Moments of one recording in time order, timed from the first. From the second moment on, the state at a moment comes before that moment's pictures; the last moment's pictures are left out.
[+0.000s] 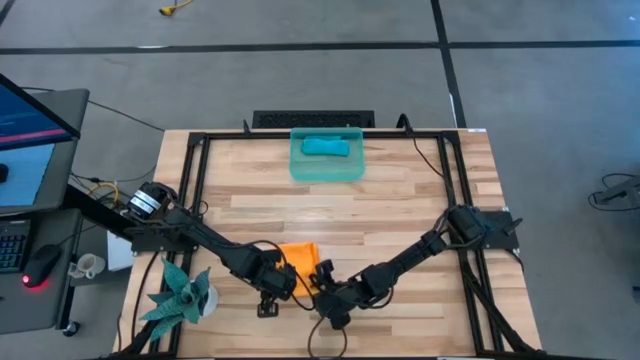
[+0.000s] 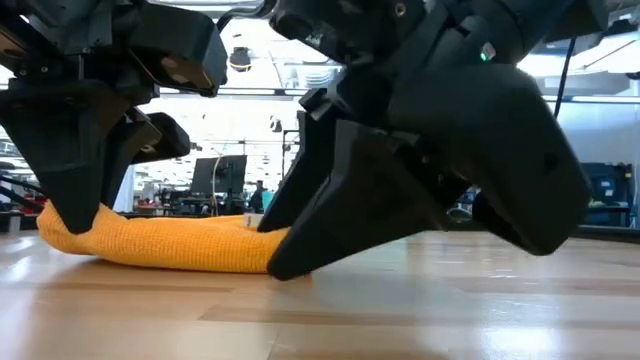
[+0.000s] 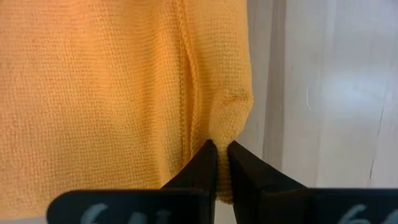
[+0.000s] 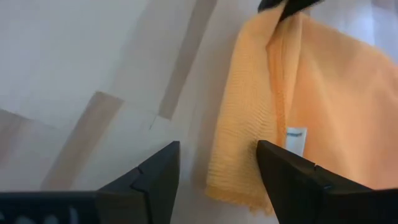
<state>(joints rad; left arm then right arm) -0.49 1.79 1.09 -0.57 0.04 -0.54 0.51 2.16 1.36 -0.09 0.36 -0.10</state>
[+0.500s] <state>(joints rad) -0.49 1.78 1.09 -0.58 0.04 -0.54 0.45 2.16 1.36 -0.13 0.28 0.08</state>
